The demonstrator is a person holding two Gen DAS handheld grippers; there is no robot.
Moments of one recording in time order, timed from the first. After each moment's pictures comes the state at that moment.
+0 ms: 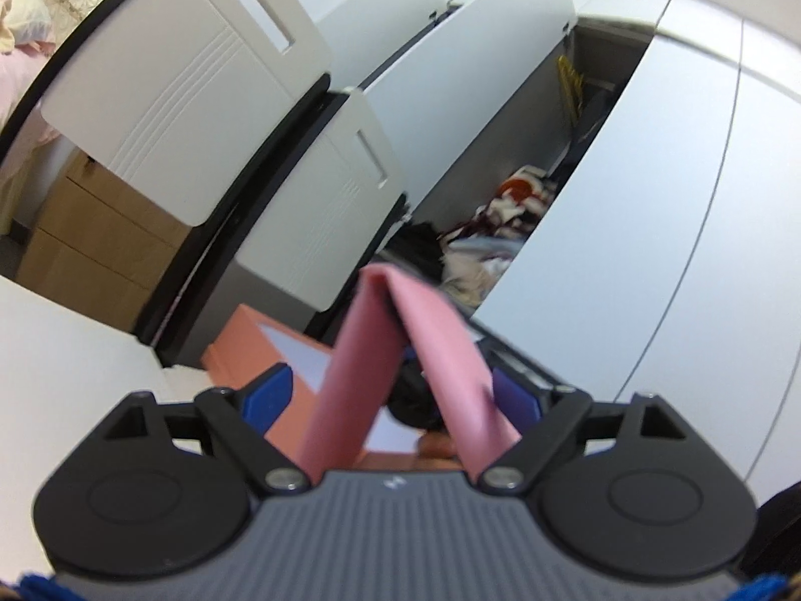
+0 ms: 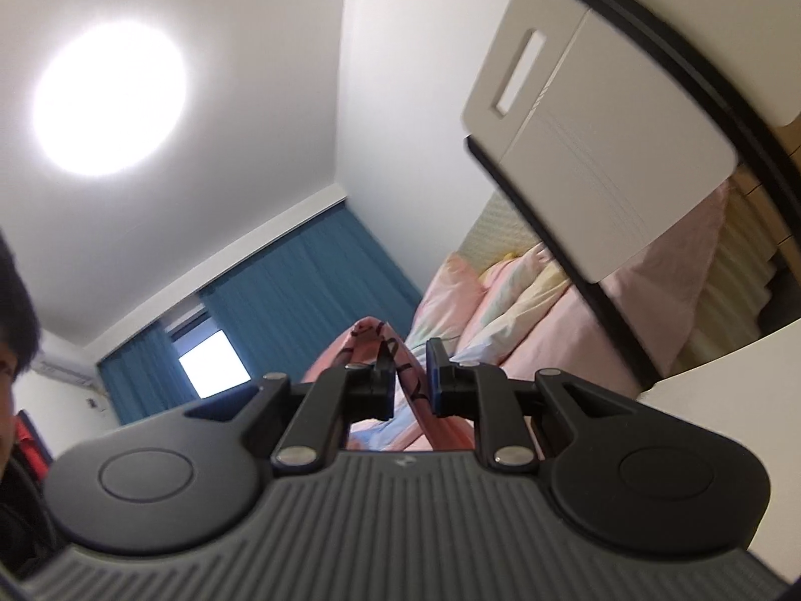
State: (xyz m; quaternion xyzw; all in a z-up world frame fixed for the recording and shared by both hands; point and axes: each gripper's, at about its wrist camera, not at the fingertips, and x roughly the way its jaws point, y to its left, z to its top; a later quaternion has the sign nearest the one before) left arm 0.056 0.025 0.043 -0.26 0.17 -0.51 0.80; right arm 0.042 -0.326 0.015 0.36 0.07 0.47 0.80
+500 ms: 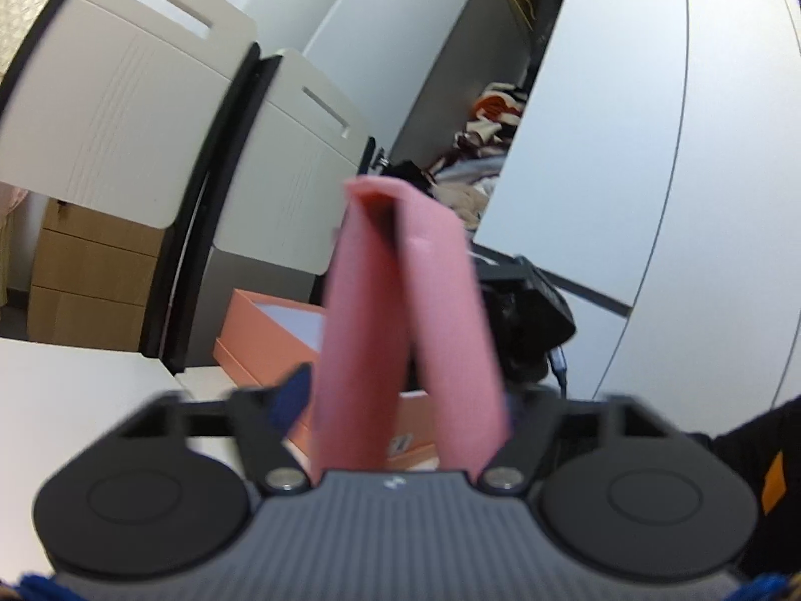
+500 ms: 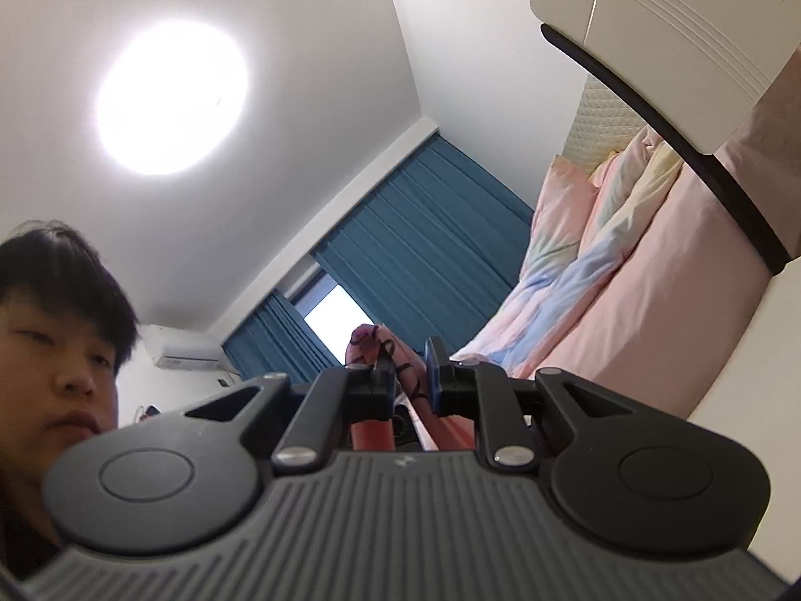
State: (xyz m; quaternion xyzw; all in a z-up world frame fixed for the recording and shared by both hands) left arm 0.023 -0.009 0.046 -0.12 0.15 -0.53 0.82; right arm 0.047 -0.291 0.004 0.40 0.13 0.59 0.69
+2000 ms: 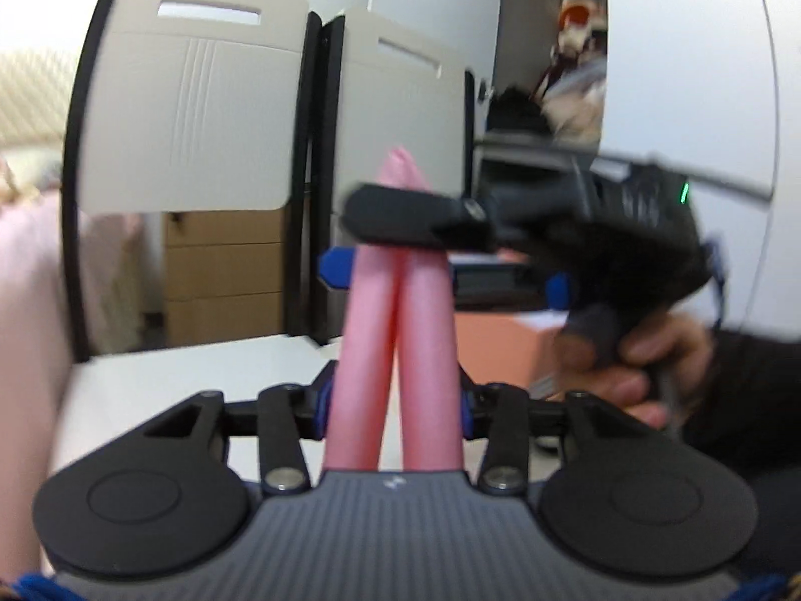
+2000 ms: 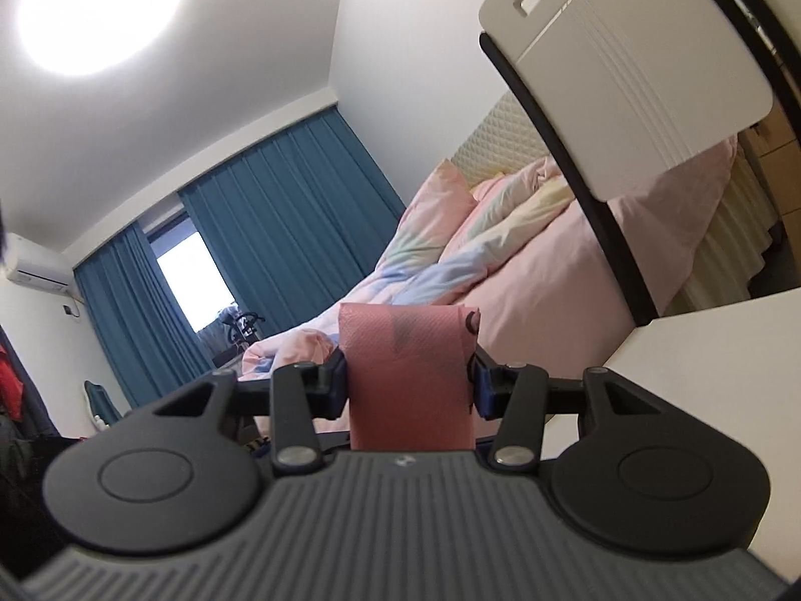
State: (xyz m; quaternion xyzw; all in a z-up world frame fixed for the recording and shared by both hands) left arm 0.014 -0.026 0.026 -0.01 0.19 -0.40 0.90; right arm 0.037 -0.287 0.016 0.27 0.14 0.47 0.82
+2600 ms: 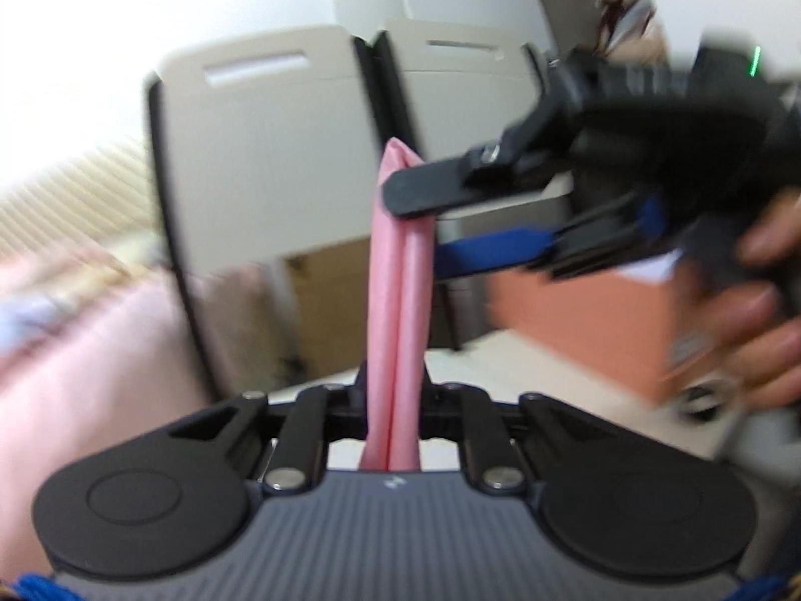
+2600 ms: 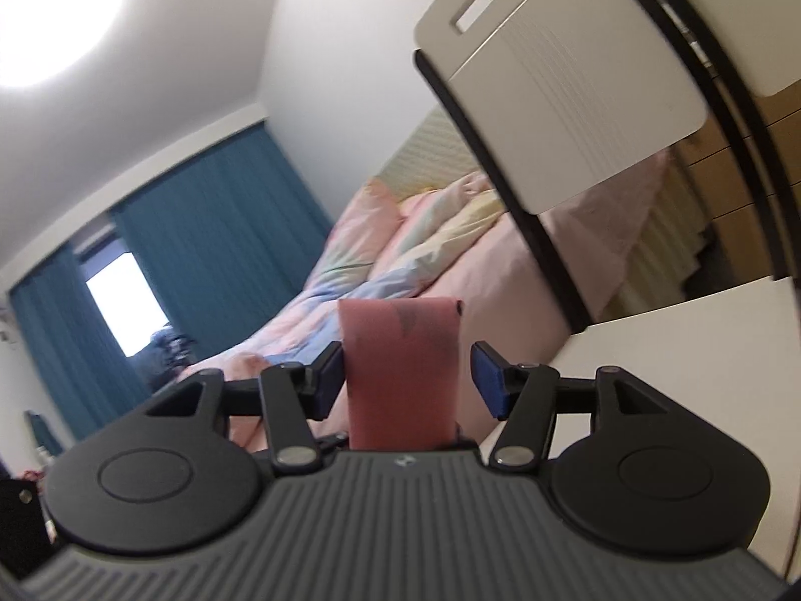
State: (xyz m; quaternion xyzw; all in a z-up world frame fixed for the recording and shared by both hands) left arm -0.011 -0.063 0.013 0.18 0.11 -0.18 0.96; right arm 0.036 -0.270 0.026 0.28 0.17 0.37 0.87
